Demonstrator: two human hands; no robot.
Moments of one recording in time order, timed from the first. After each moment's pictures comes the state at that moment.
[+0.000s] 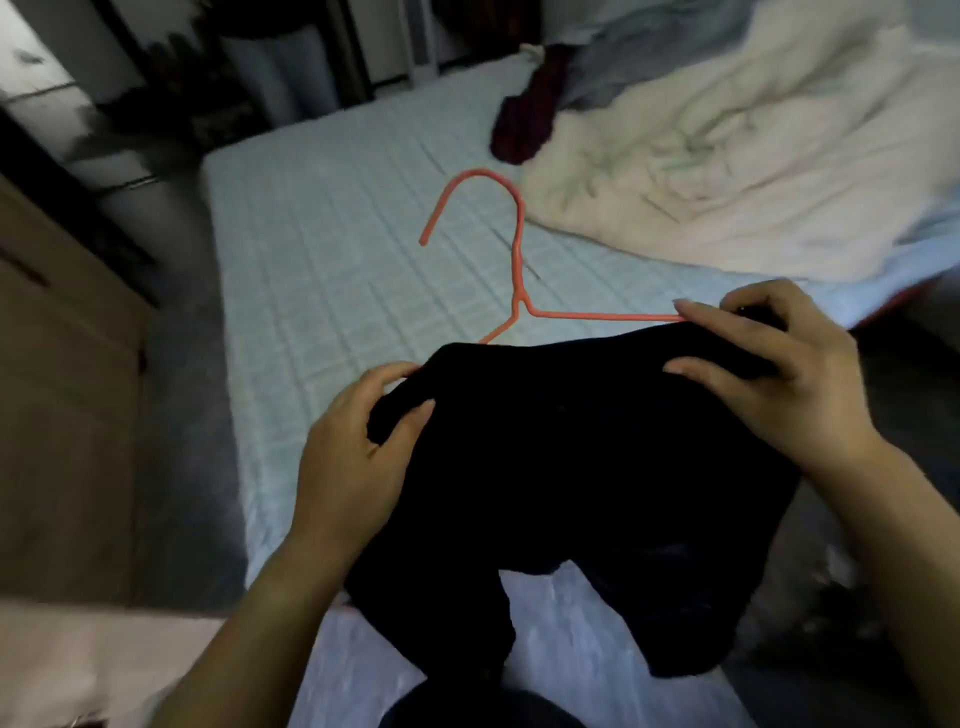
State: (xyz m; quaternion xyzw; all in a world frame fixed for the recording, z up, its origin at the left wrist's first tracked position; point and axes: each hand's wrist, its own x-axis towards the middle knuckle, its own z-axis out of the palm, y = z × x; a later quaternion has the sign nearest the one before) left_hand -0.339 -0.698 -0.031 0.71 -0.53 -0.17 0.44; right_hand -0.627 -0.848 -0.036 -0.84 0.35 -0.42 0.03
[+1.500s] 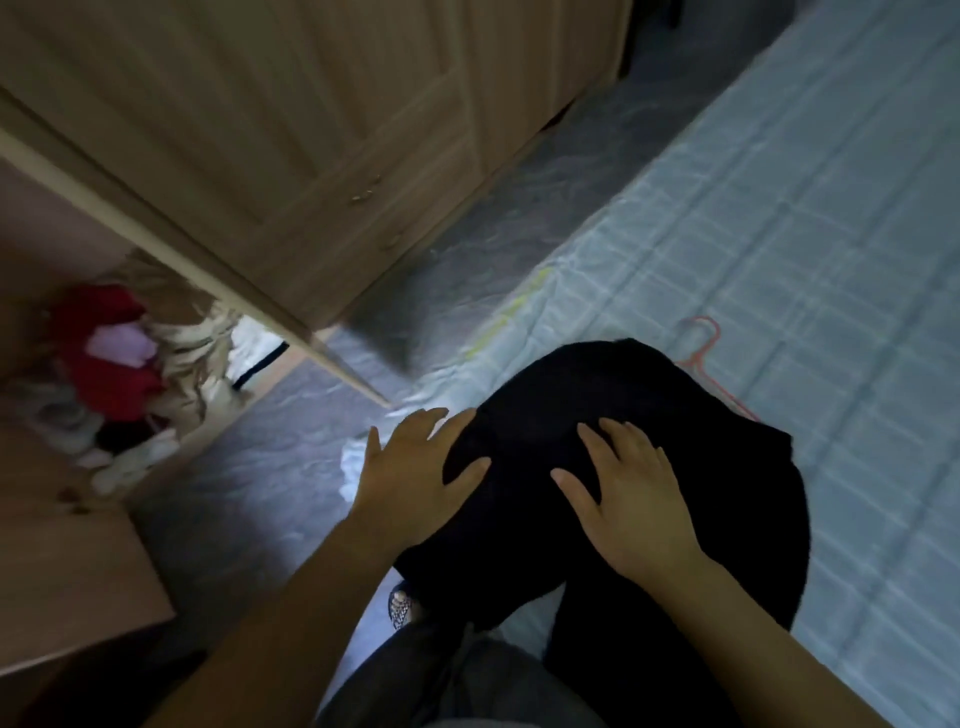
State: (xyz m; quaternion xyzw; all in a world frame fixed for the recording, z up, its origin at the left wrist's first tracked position) left_hand -0.123 -0.780 -0.199 0.98 -0.05 -0.18 0.12; right_hand -0.150 -1.004 -0.218 -0.97 -0.03 0.10 0.21
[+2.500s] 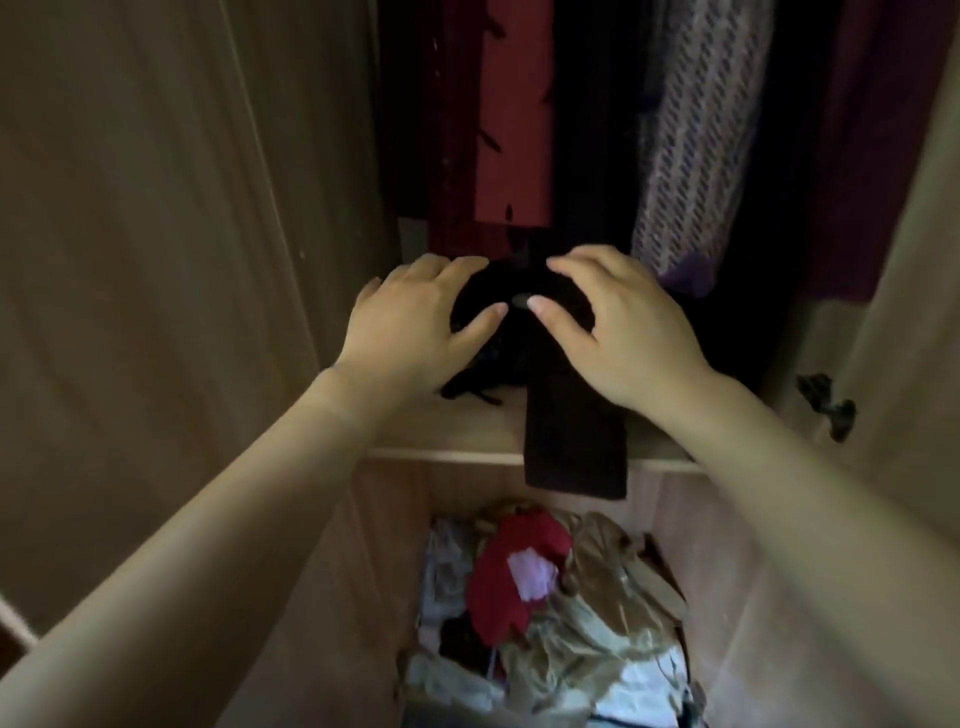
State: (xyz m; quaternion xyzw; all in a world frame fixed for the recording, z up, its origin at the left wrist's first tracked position) left_hand -0.134 -0.033 0.190 0.91 0.23 0.34 -0.05; right_hand 0.014 -0.164 0.179 -0.70 -0.57 -0.28 0.33
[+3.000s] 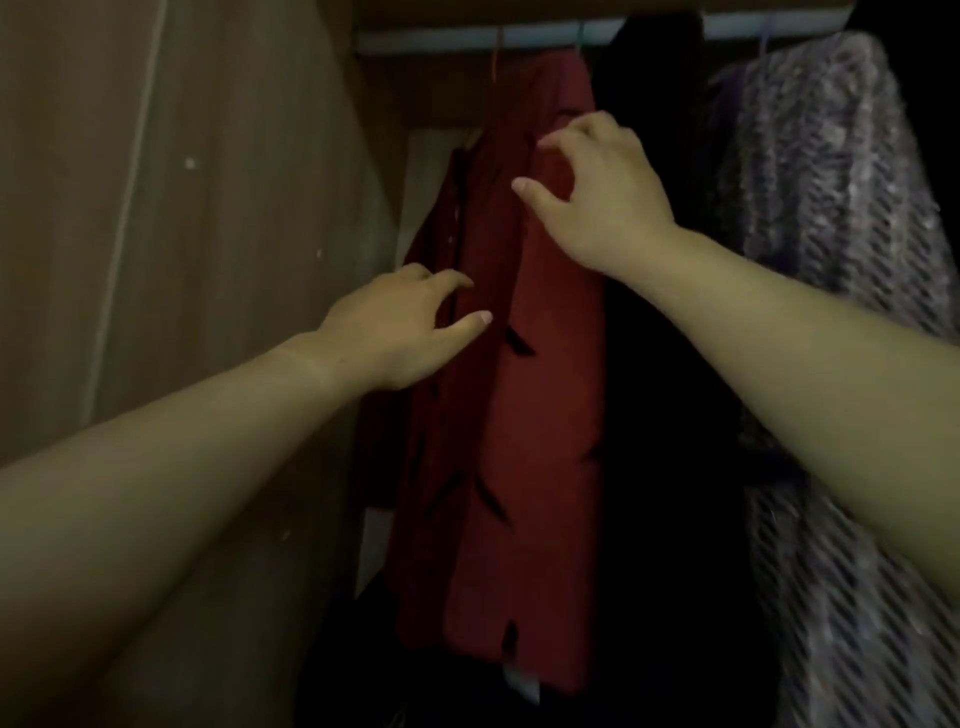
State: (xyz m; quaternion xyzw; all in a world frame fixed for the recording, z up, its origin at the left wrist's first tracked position) left_hand 0.052 0.219 0.426 0.86 0.23 0.44 -0.13; right_hand 0.200 0.102 0.515 -0.56 -0.54 -0.53 0.34
